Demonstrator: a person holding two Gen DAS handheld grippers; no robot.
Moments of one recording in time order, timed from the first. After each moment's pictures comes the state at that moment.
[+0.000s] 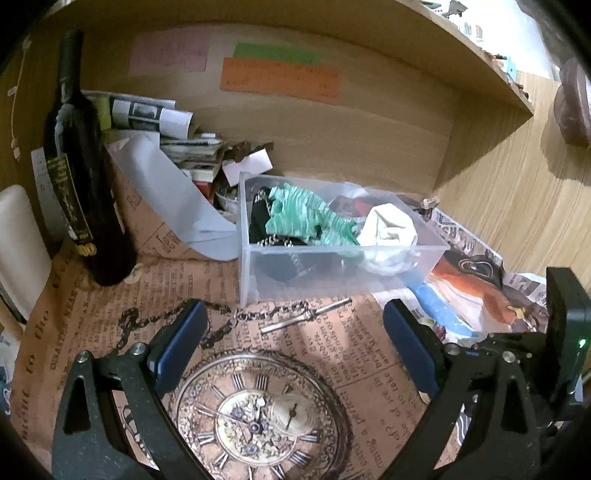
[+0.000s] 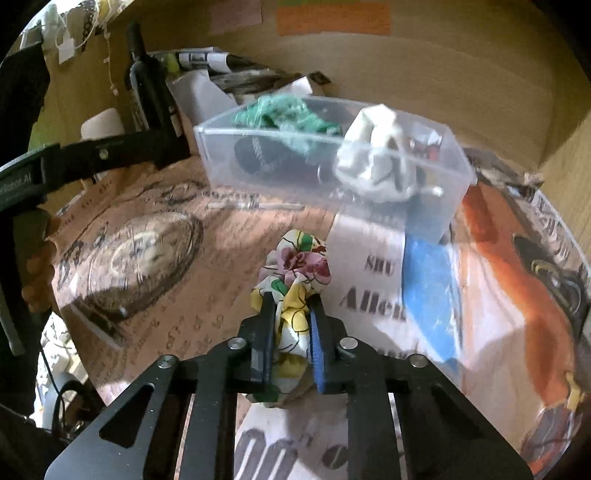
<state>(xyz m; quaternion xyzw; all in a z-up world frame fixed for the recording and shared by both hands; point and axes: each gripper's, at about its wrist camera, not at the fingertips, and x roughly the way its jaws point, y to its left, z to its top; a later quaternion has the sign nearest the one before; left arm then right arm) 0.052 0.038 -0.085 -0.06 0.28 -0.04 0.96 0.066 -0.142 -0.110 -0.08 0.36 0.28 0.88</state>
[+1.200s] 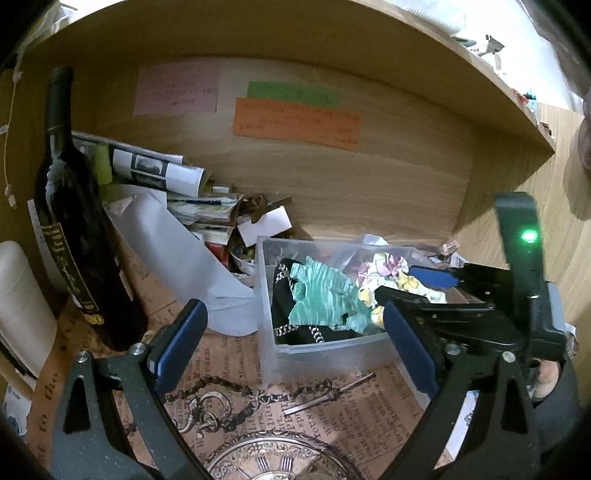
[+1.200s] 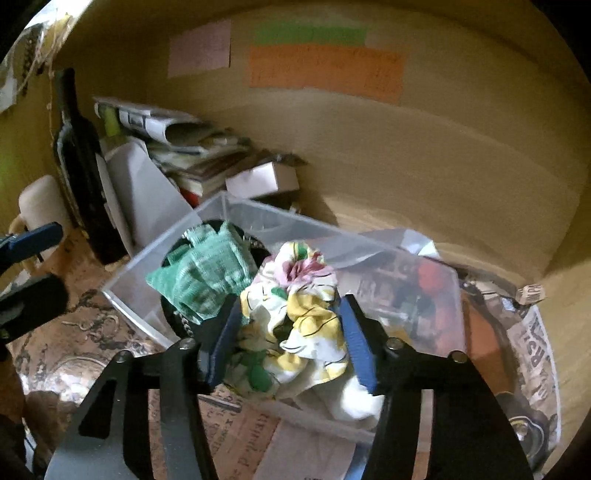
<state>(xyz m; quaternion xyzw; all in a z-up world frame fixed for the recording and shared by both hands) 0.094 0.055 -0.053 -0.06 0.22 -0.01 0.97 0.176 -0.099 -0.046 -0.11 0.29 0.24 0.92</state>
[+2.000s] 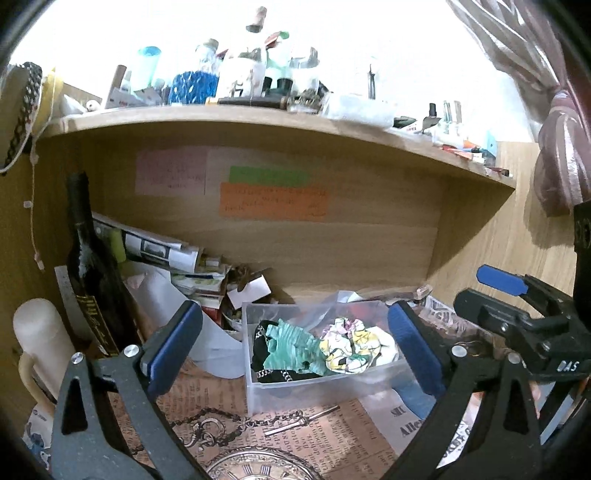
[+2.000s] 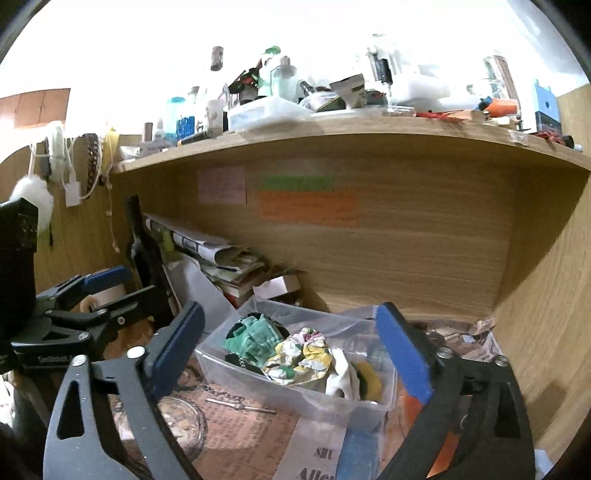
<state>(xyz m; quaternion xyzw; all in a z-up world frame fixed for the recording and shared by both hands) 0.035 0.029 0.003 -0.03 0.12 -0.02 0.99 0.067 -0.155 0.035 -0.04 0.14 0.26 0.96</state>
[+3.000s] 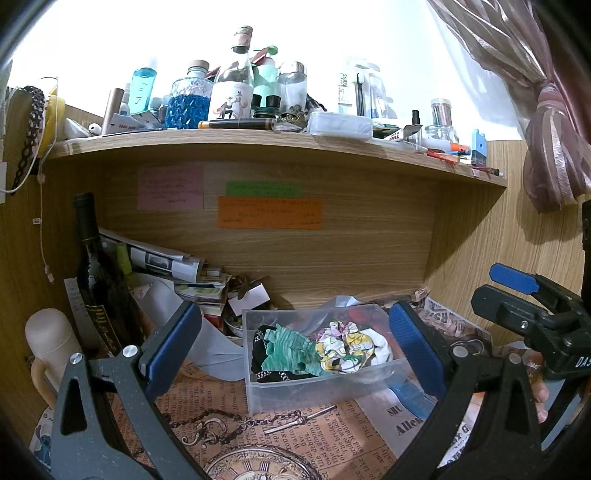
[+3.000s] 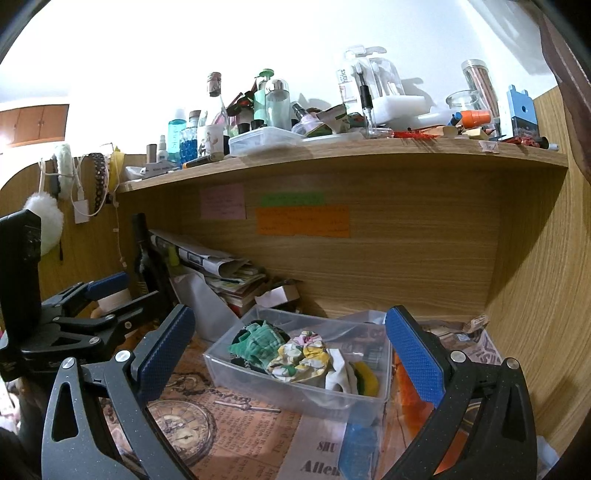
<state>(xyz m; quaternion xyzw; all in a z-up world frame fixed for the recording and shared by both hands) 0.019 0.018 0.009 -0.02 0.11 -0.02 0.99 0.040 -0.167 0.040 -0.02 0.12 0.25 0.96</state>
